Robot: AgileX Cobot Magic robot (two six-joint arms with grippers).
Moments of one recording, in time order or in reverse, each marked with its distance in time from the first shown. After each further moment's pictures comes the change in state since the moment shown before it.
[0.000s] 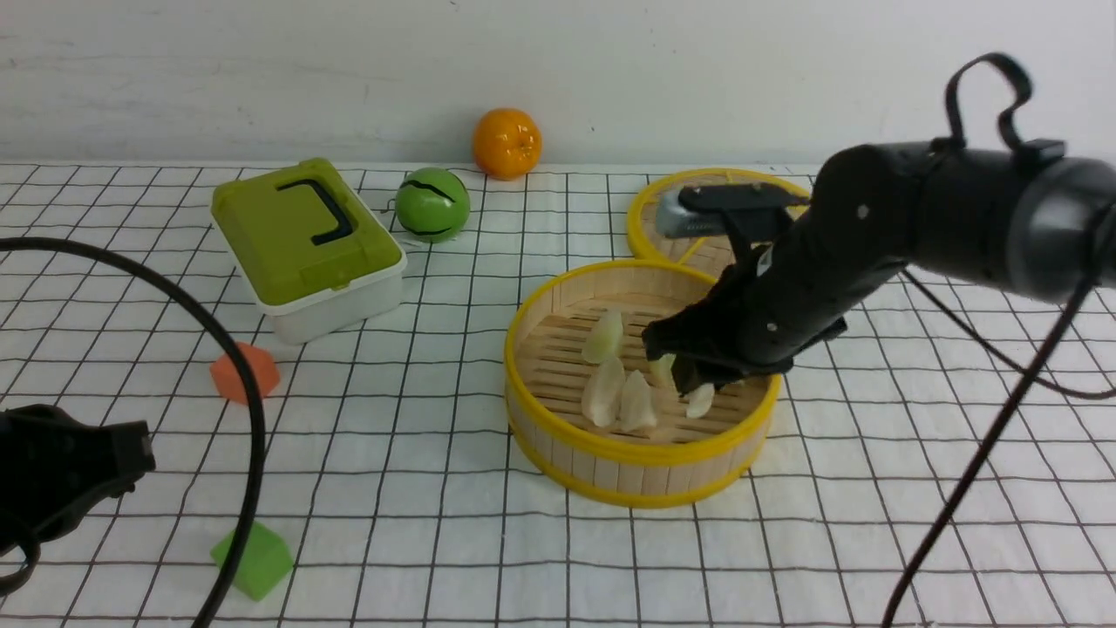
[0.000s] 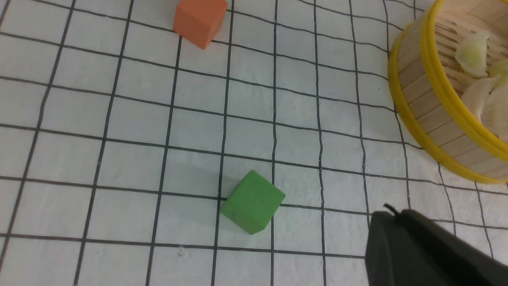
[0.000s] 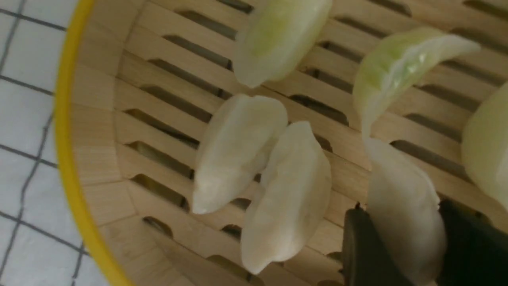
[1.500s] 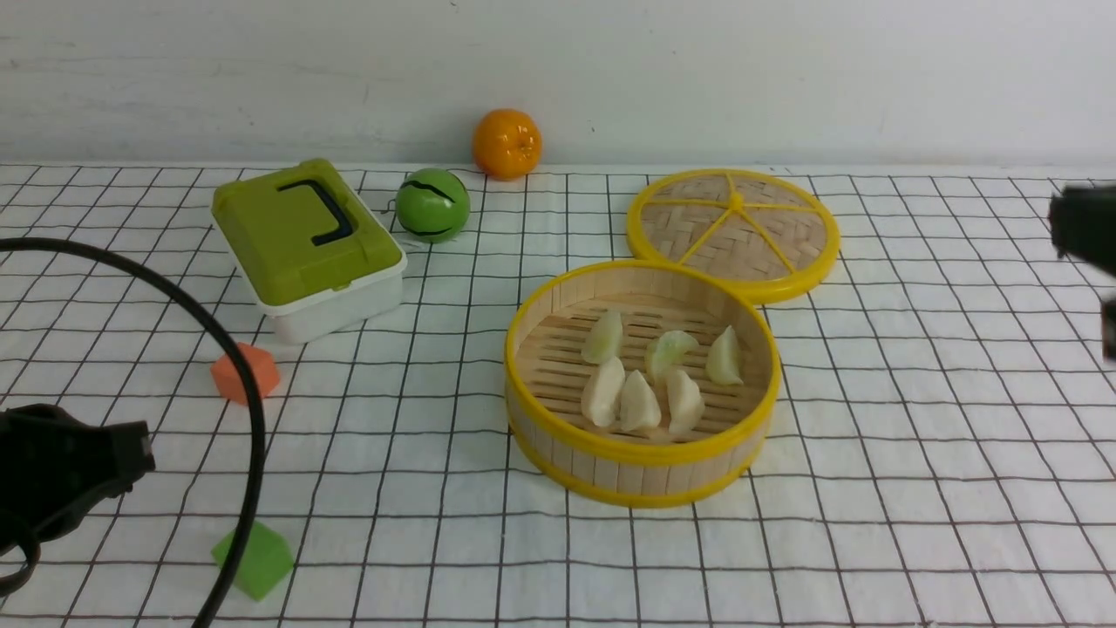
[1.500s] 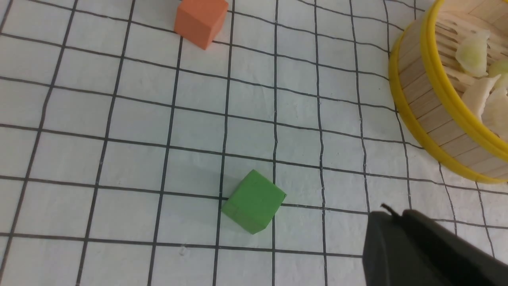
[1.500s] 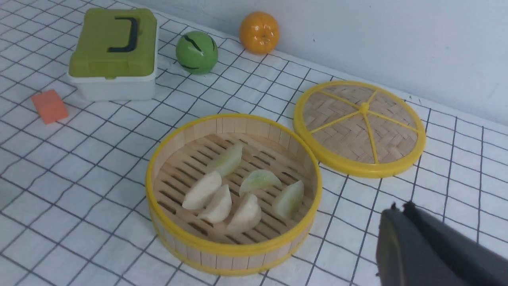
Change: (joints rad) right arm -0.001 -1.158 0.624 -0.239 -0.196 -0.113; left arm 0.000 0.000 0.000 0.003 -0.001 0.000
